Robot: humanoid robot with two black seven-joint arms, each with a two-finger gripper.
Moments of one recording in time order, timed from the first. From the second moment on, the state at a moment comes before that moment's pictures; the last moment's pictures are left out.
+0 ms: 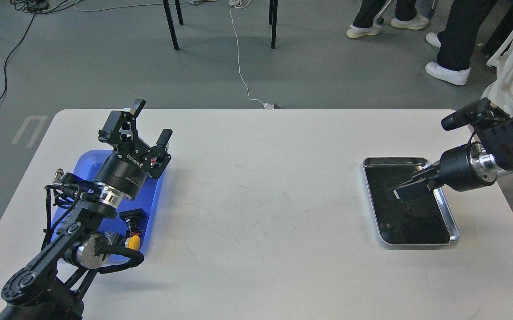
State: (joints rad) left arm -0.17 0.20 -1.19 -1.28 0.74 -0.23 -0.40; right arm 1.47 -0.78 -0.64 1.20 -1.53 0.38 0.49
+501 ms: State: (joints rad) left arm -0.17 0.20 -1.19 -1.28 0.74 -0.22 -0.40; right arm 1.38 -0.61 -0.73 0.98 -1.59 0.29 0.49
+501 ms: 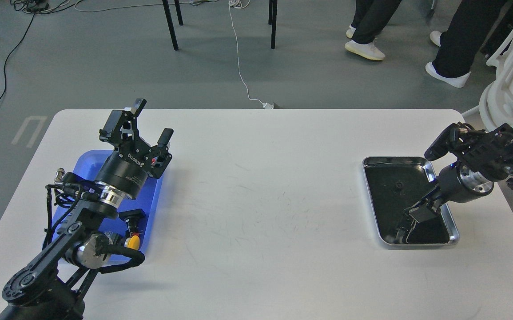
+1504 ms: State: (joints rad) left arm -0.17 0.20 -1.19 -1.28 0.74 -0.23 -0.40; right arm 1.33 -0.58 -0.73 0.95 -1.58 0.24 0.49
